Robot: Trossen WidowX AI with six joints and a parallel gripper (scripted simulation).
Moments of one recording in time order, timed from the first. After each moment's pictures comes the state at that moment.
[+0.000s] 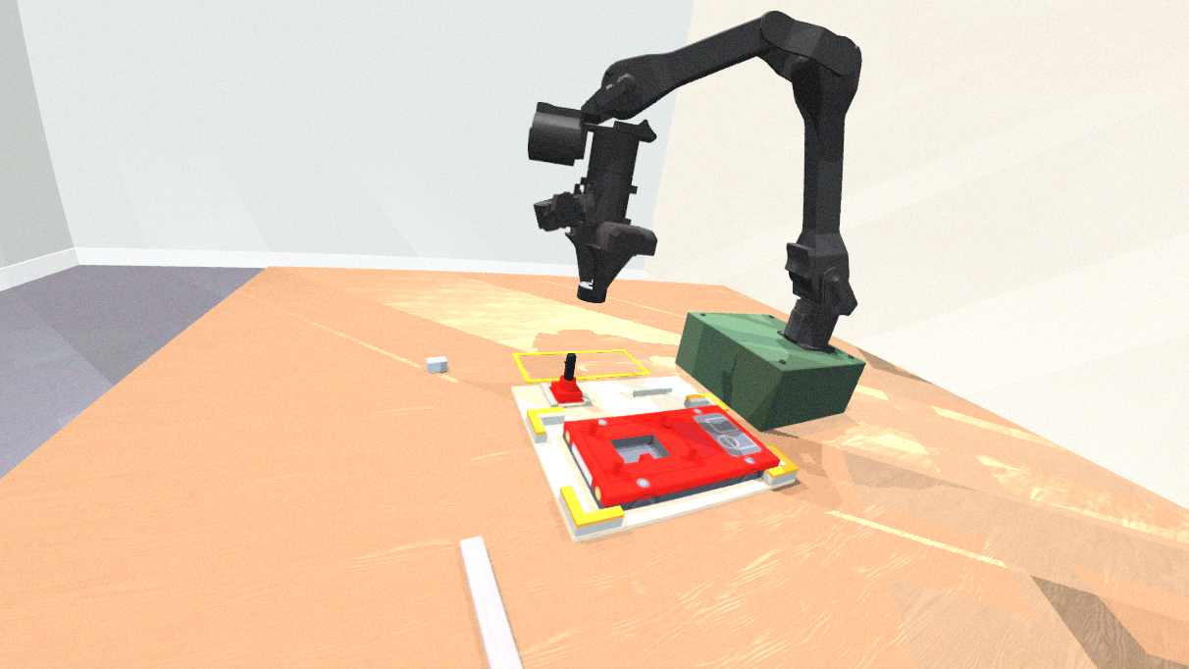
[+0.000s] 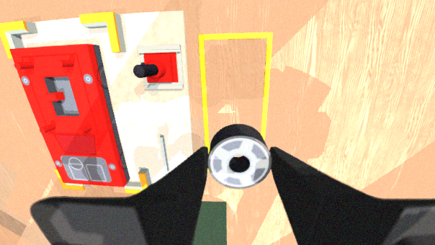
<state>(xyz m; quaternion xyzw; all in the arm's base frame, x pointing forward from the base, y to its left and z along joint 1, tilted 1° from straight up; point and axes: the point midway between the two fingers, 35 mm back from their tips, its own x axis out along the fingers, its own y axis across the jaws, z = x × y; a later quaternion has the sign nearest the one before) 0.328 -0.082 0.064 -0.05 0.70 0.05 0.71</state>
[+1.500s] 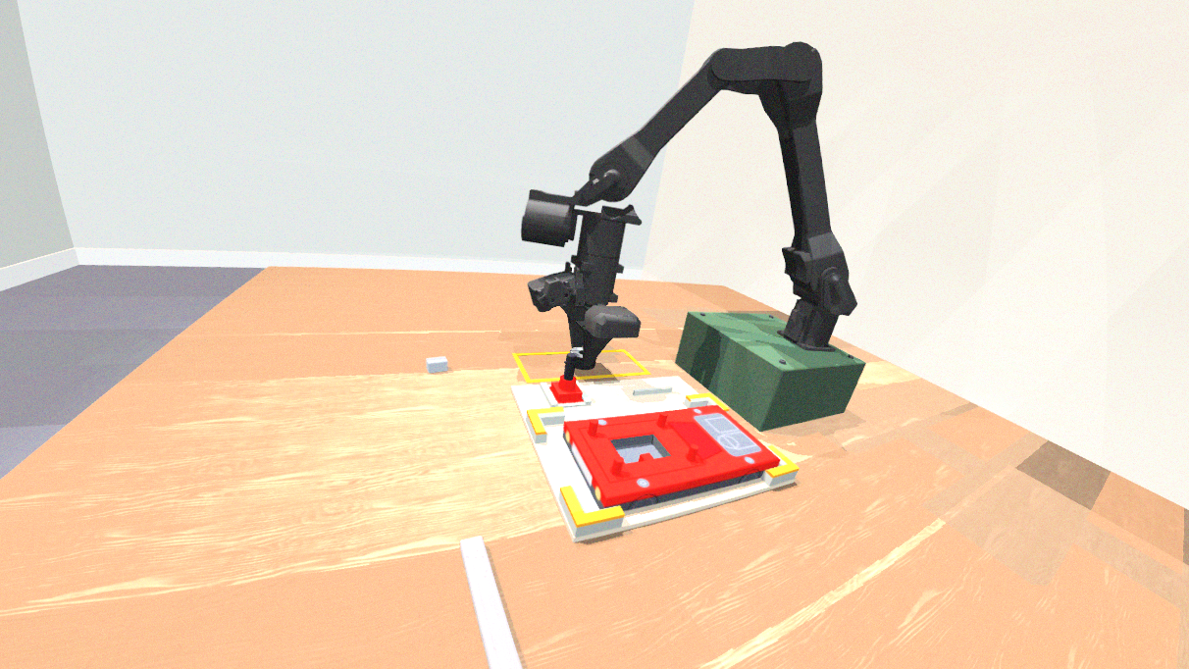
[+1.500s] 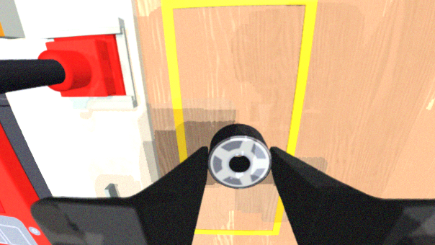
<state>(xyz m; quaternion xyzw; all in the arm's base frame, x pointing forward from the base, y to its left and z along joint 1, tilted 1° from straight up) 0.325 -0.087 -0.039 -0.05 0.70 0.05 0.71</state>
